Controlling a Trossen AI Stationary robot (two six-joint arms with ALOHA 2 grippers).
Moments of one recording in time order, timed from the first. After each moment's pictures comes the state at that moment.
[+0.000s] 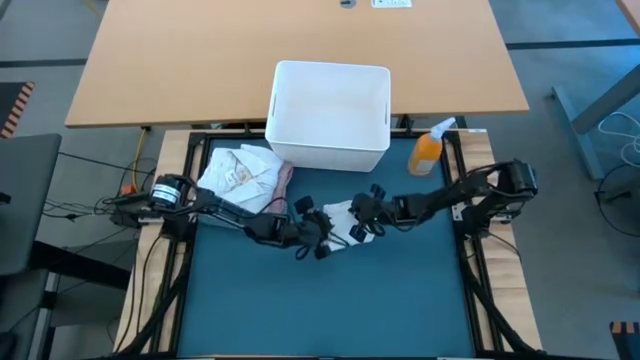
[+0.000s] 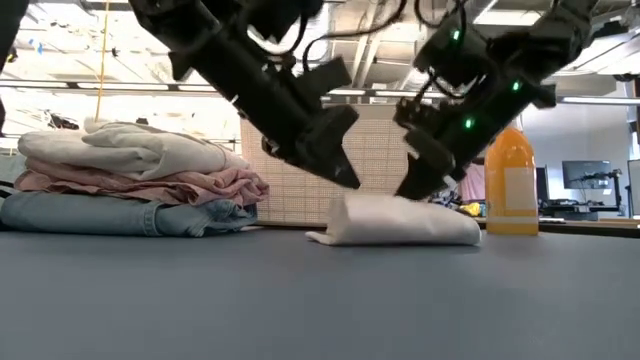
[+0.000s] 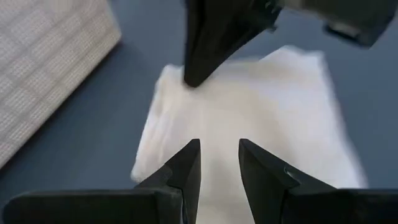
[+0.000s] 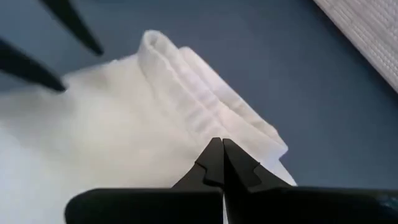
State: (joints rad) left arm -0.16 1.88 1.03 0.23 -0.58 -0.16; right arm 0.02 1.56 0.66 0.15 0.37 0.32
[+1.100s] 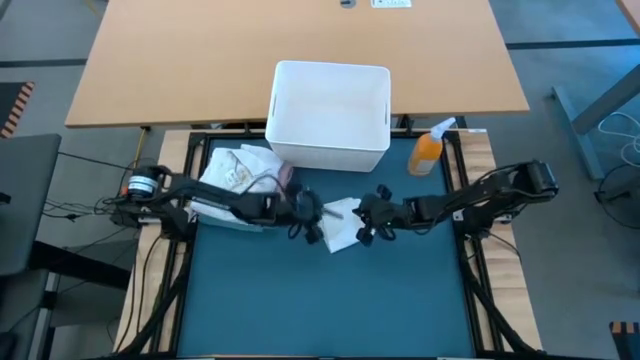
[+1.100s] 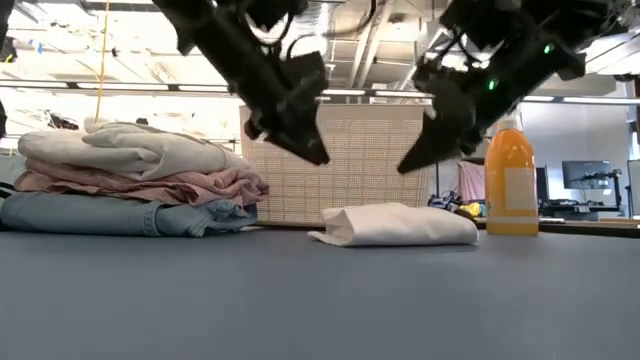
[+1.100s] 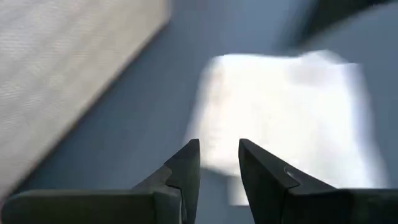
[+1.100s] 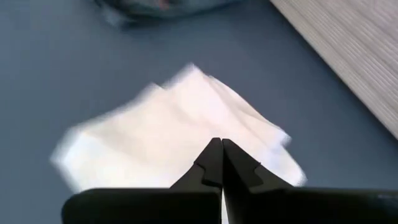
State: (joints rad) left arm -0.01 1.70 1.02 -0.04 -0.42 -0.25; right arm 0.08 1.38 0.63 0.10 0.40 0.35
